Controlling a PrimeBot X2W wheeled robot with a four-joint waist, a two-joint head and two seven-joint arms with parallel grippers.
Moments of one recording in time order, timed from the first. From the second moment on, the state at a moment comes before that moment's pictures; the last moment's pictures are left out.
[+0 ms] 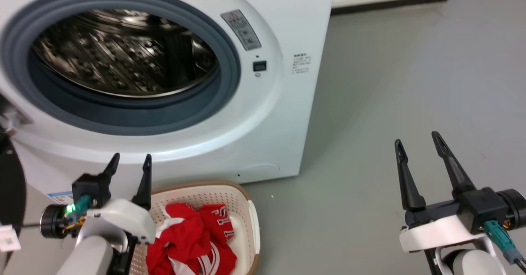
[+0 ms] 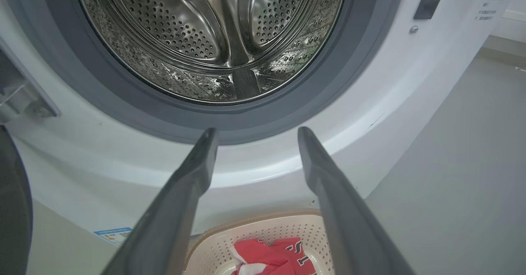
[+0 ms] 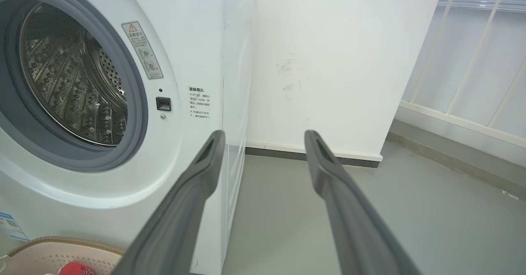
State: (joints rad) left arm -0.31 0.43 -0.37 0.47 -0.53 0.08 -0.26; right arm -0.07 -0.05 0.03 0.01 -0.05 0.13 -0.26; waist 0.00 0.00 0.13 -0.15
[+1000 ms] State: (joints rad) left arm 0.12 0.13 -0.06 0.01 -0.16 0.06 -0.26; right arm 0.05 -0.05 0.03 0.05 -0.01 0.13 -0.26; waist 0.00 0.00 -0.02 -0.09
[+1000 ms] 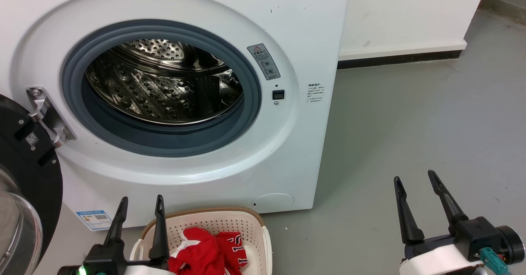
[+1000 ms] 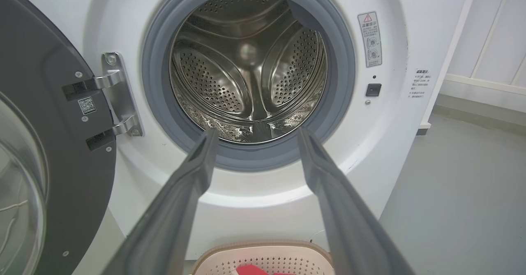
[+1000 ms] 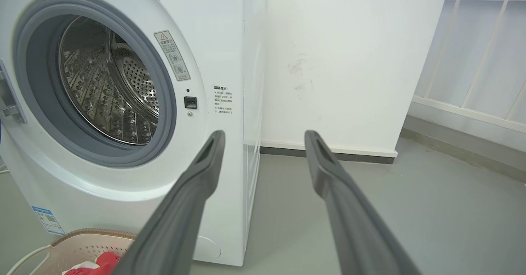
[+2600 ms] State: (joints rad) left arm 0.11 0.06 0.02 0.10 -0.39 0.00 -0.18; right arm 0.06 -0.06 0.03 0.12 0.34 0.13 -0.21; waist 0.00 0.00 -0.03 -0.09
